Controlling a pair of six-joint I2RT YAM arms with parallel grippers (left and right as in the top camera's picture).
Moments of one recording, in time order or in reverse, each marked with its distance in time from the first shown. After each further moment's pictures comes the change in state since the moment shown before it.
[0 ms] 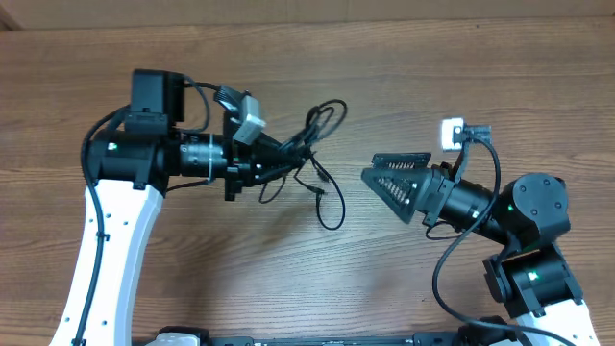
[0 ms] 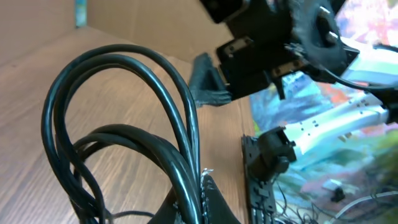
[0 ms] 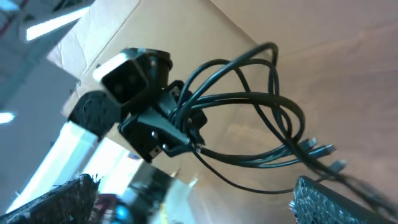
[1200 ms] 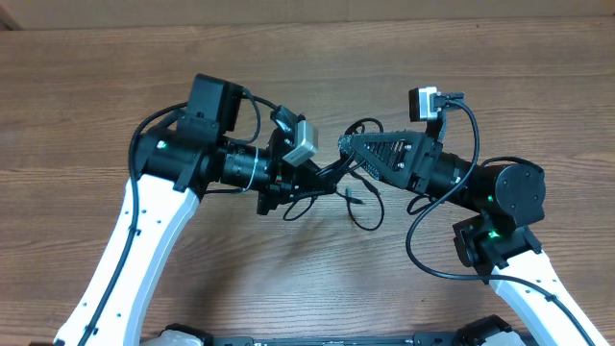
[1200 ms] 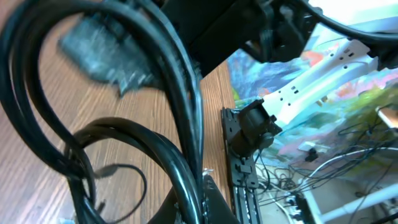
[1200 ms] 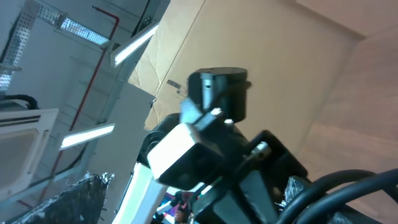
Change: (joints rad) left arm -0.197 0.046 0.002 -0.015 -0.108 0.001; right arm 0.074 0.243 -0.005 0.620 -0.005 0.481
